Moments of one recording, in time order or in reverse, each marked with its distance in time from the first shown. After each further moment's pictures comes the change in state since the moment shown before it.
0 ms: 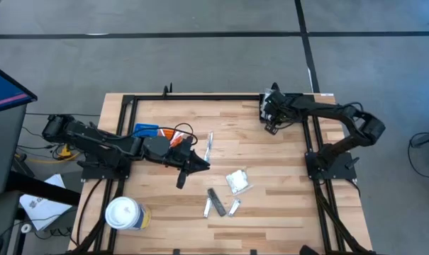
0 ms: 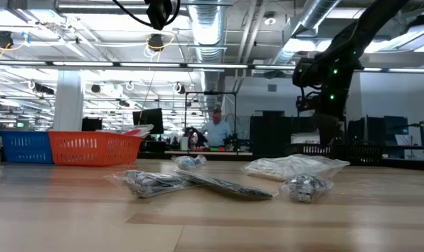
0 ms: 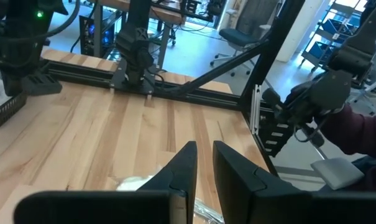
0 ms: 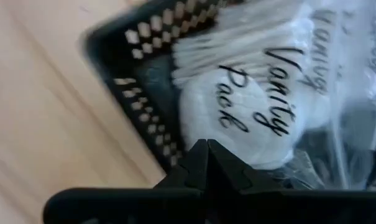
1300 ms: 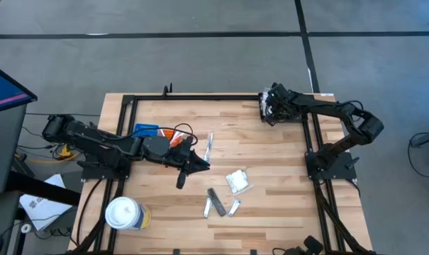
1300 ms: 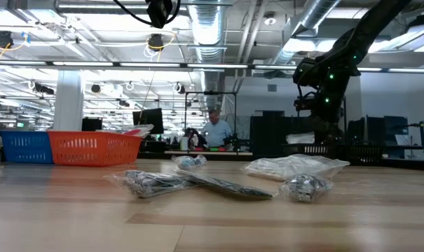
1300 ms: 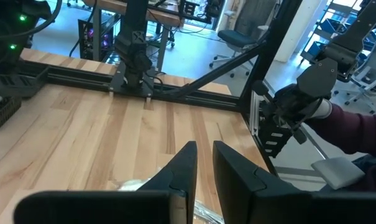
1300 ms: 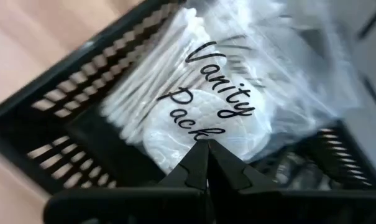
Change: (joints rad) left arm -0.004 -0.001 0.000 0.009 0.003 0.015; right arm -0.084 0.022 0.000 0.163 0.087 -0.016
